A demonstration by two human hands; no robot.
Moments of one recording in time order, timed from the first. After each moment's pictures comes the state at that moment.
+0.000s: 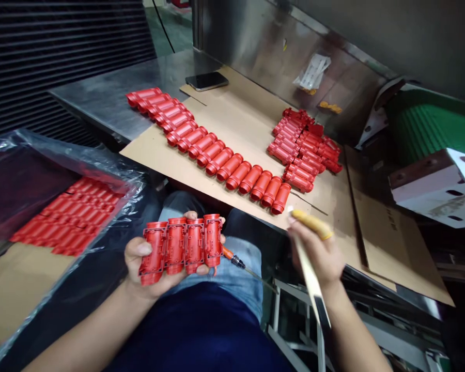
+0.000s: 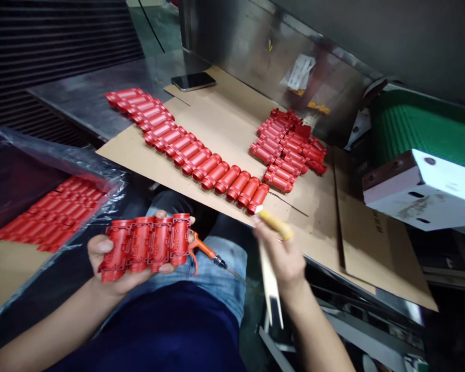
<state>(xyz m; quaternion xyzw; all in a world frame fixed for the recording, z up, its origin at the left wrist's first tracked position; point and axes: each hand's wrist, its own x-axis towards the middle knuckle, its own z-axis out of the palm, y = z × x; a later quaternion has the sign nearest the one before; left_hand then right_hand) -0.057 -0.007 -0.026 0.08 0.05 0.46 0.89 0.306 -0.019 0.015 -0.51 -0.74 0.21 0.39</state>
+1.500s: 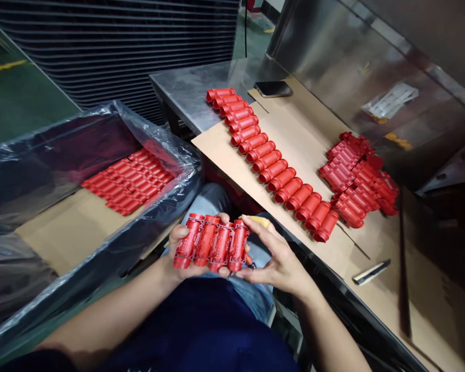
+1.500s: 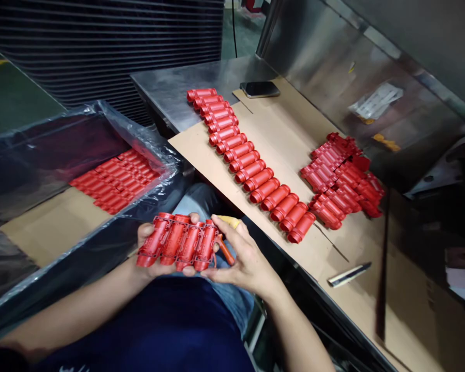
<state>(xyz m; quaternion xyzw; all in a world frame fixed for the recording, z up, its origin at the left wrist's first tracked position) -0.067 -0.017 -0.047 0.03 -0.01 0.46 0.89 0.180 0.037 0.018 -0.29 -0.83 0.43 0.21</state>
